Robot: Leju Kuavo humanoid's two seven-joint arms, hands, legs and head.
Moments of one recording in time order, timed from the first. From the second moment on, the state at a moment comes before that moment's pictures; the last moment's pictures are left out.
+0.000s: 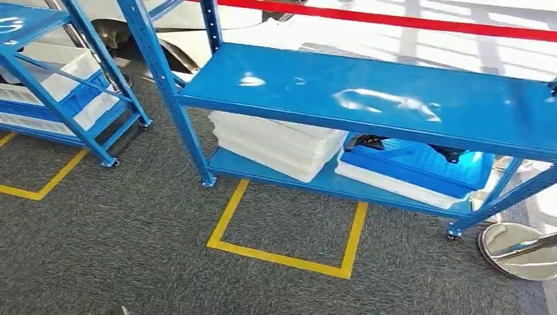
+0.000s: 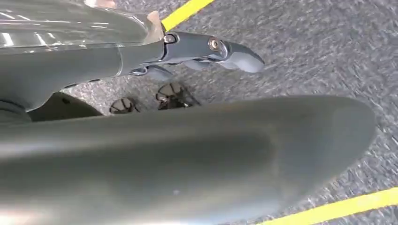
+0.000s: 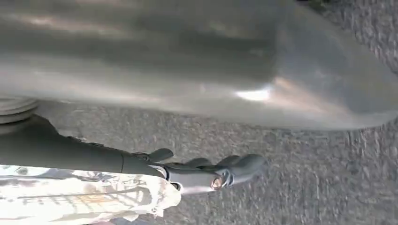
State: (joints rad) left arm -0.10 -0.19 1.02 -0.22 -0.14 0.16 -0.43; right arm -0.06 0.17 -1.00 -0.21 0.89 -0.26 0.00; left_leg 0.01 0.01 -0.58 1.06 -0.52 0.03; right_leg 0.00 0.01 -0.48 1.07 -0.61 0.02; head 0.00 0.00
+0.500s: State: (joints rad) left arm -0.10 -0.20 1.02 -0.22 -0.15 0.20 -0.40; right arm -0.05 0.17 -1.00 -0.21 0.89 -0.26 0.00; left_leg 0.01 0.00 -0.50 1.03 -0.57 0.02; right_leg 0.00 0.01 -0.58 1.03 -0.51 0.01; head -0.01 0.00
